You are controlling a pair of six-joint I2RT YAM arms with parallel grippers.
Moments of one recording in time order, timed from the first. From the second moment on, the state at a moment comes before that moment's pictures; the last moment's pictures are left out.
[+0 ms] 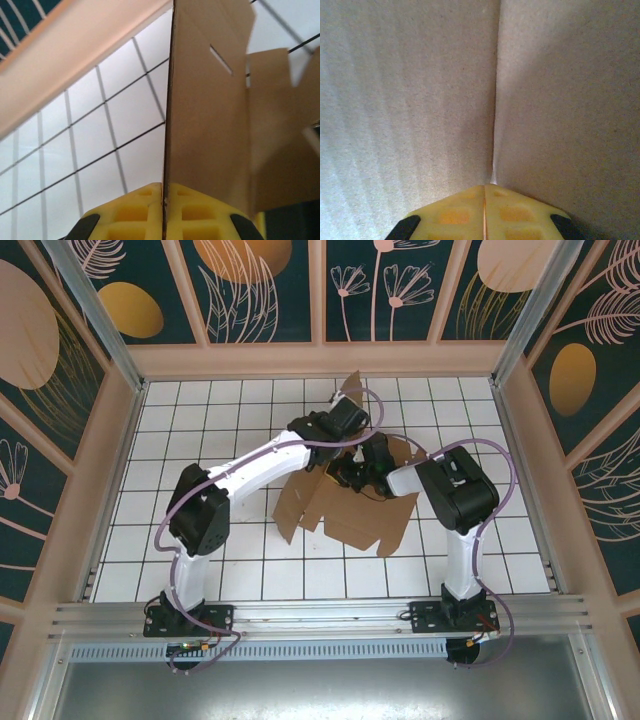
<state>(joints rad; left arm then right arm) -0.83 2.04 1.79 -0.69 -0.70 -0.08 0.49 2.01 0.93 0.43 -0.53 1.11</state>
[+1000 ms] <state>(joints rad) -0.87 2.07 1.66 -0.44 -1.05 0.23 0.32 1.71 0.67 0.18 -0.44 0.95</state>
